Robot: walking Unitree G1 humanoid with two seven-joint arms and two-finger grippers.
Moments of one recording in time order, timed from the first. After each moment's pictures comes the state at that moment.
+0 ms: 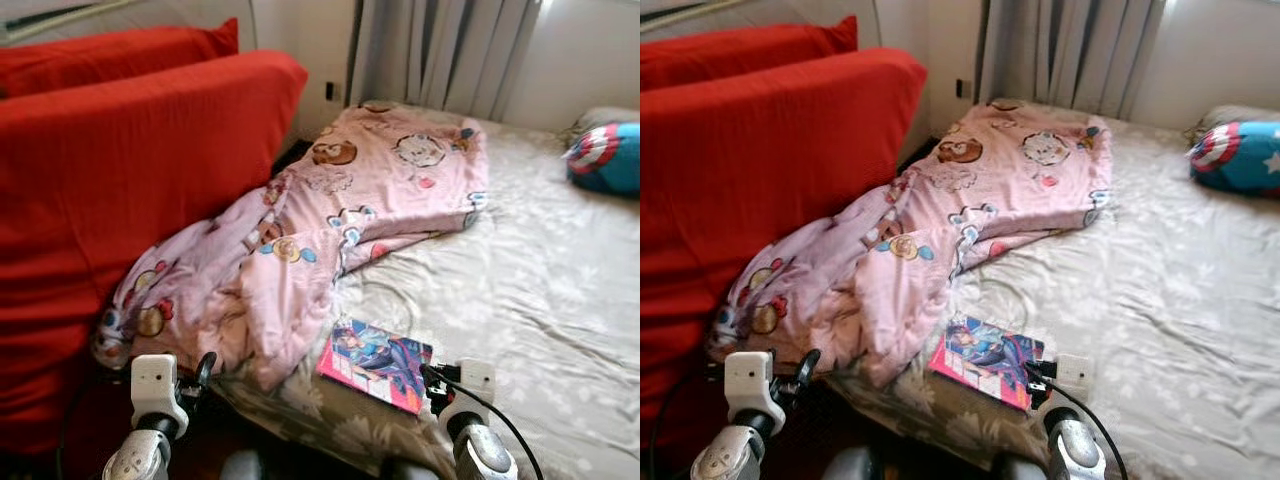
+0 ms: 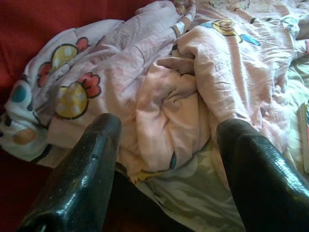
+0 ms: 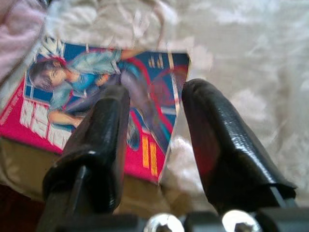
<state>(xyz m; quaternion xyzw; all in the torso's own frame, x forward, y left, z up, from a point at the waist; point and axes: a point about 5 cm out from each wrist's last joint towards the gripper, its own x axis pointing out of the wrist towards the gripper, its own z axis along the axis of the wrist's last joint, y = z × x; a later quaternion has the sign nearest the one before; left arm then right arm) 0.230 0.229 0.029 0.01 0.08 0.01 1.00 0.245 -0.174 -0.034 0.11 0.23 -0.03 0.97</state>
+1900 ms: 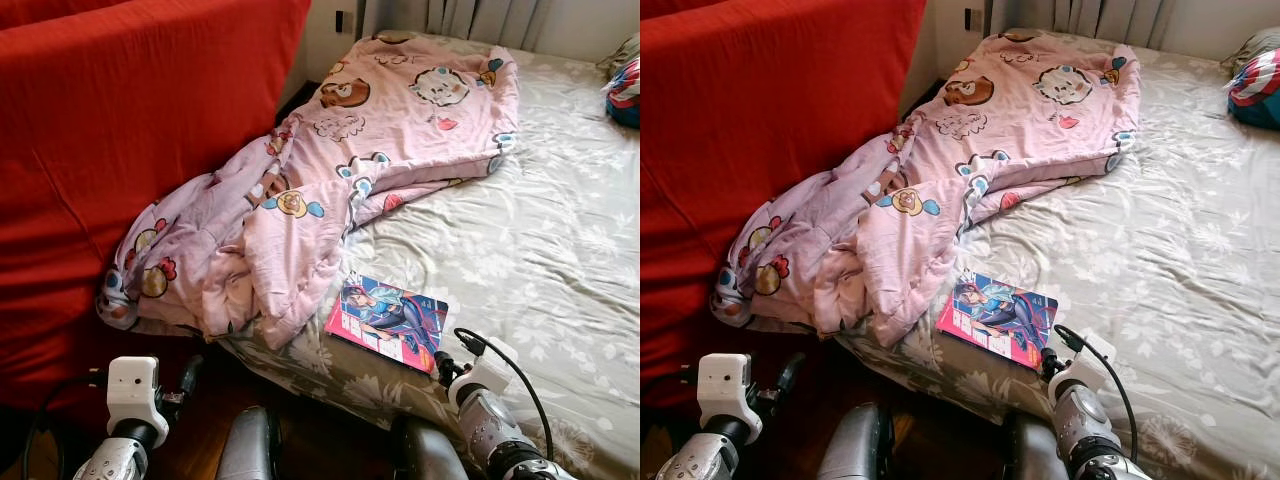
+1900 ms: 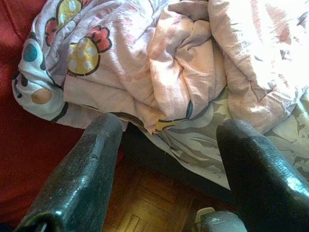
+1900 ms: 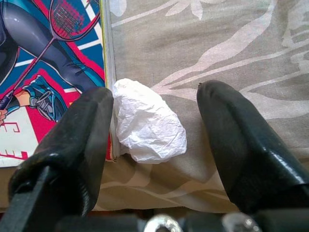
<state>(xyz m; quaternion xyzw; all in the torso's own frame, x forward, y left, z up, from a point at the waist) 0.212 0.238 0.057 0.03 0.09 0.01 1.00 0.282 -0.191 -0.019 0.25 0.30 -0.15 0.91</state>
